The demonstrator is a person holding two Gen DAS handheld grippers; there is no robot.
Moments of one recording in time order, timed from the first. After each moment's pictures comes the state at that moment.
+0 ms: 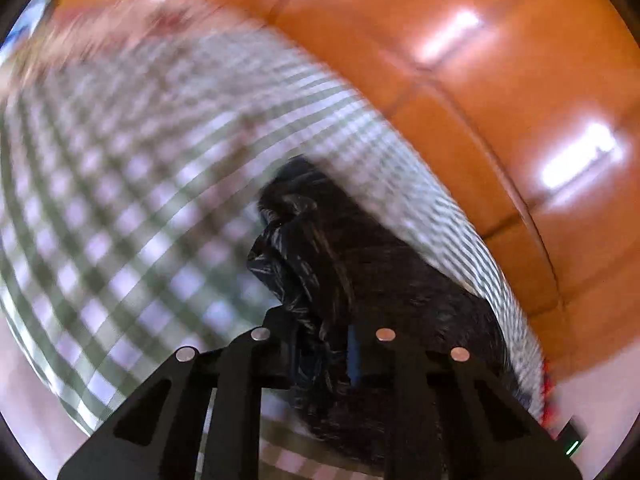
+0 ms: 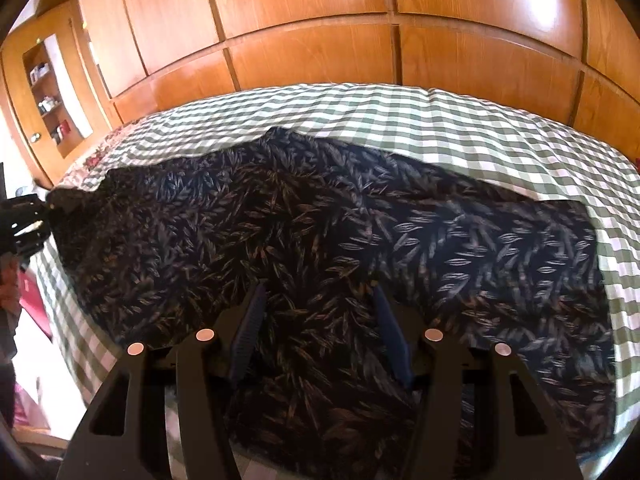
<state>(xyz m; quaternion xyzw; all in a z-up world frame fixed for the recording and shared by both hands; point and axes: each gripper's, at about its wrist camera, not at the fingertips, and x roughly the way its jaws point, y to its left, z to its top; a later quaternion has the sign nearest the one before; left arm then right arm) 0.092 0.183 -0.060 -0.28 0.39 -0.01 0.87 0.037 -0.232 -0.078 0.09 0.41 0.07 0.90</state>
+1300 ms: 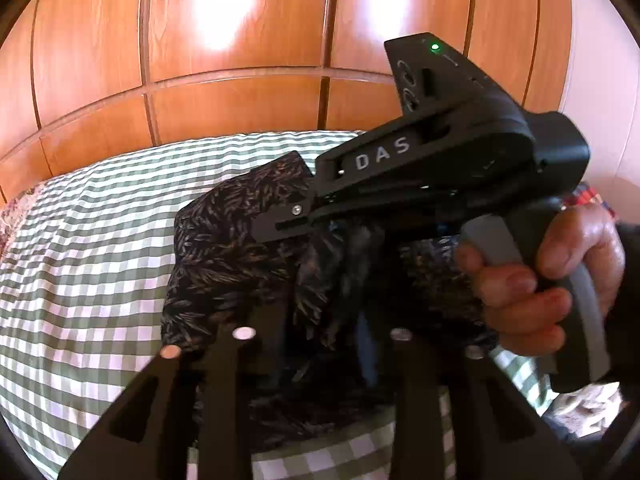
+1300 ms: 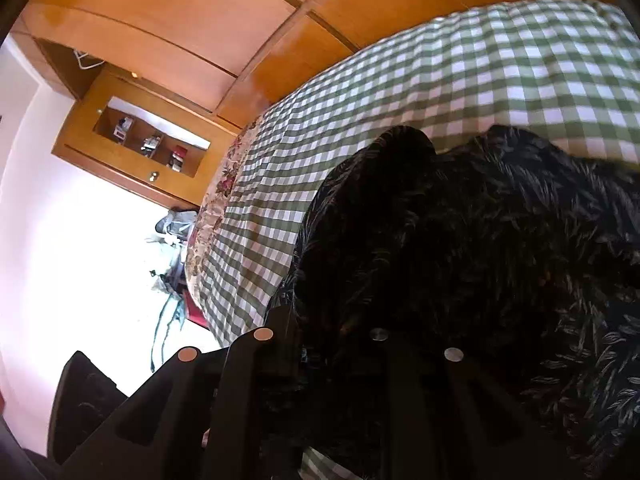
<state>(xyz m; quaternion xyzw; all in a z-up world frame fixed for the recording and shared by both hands) 0.048 0.001 -0.037 0.06 0.36 -0.26 0.90 0.167 -0.141 -0.079 0.30 0.50 0.30 0.76</state>
